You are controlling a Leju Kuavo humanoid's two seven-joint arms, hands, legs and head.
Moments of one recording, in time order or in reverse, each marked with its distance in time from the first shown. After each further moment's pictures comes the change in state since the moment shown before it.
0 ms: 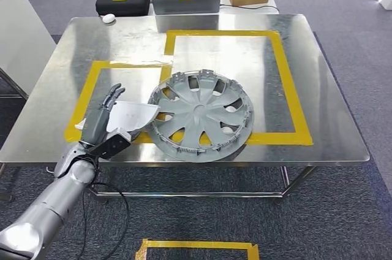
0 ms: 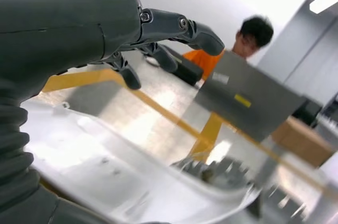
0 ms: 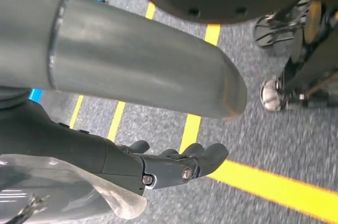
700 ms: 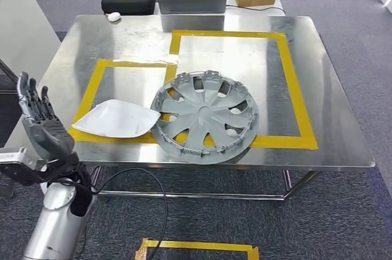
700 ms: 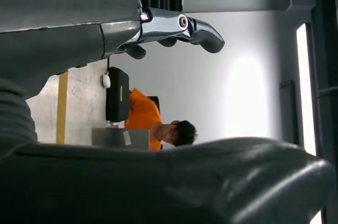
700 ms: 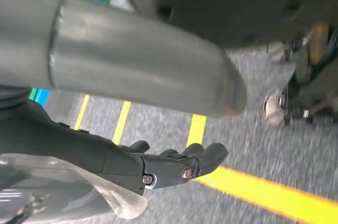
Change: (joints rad) left arm 0.361 -0.110 0.211 -0.769 0.569 0.009 -0.090; right arm 0.016 0.031 -0.001 0.002 -0.024 -0.032 0.004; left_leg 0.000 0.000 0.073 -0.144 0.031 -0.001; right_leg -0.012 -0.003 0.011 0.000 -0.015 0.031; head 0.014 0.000
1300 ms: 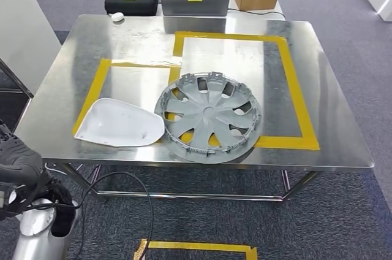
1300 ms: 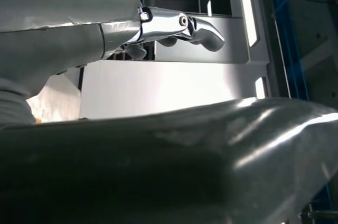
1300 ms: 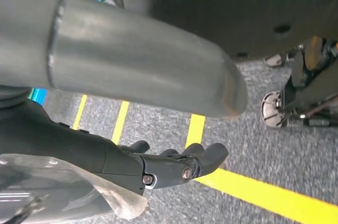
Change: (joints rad) left arm 0.130 0.013 0.054 -0.211 -0.059 0.100 -0.055; right arm -0.007 0.015 0.000 -0.001 0.003 -0.025 0.002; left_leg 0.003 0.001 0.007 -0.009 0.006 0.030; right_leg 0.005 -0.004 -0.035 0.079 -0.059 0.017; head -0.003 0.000
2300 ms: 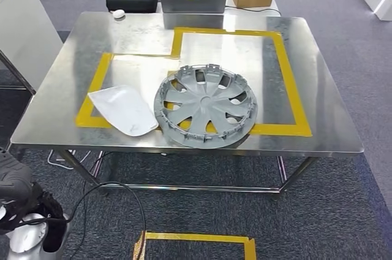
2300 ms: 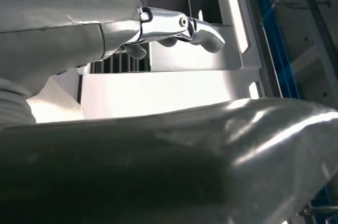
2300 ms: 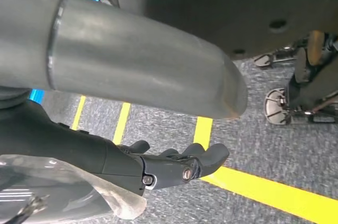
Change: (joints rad) left arm 0.082 0.037 0.015 -0.073 -0.036 0.019 0.000; right arm -0.005 0.008 0.000 -0.003 -0.009 -0.018 0.004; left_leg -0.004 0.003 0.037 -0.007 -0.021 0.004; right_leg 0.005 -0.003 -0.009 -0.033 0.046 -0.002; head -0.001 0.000
